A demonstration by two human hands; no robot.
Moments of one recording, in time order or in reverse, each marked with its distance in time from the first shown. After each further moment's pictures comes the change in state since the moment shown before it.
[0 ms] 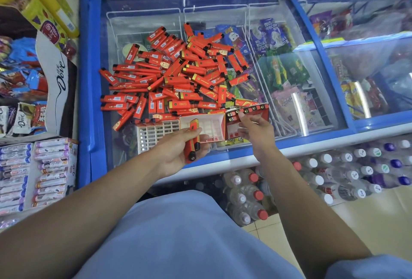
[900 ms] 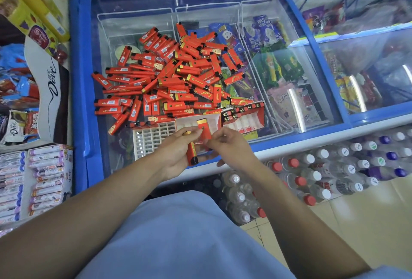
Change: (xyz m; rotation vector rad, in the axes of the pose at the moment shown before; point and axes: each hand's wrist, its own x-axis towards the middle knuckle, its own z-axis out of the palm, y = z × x) left_hand 0.015 -0.009 0.007 0.058 -0.022 0.054; right_hand -0.078 -0.012 0.026 -0.425 -0.413 -0.063
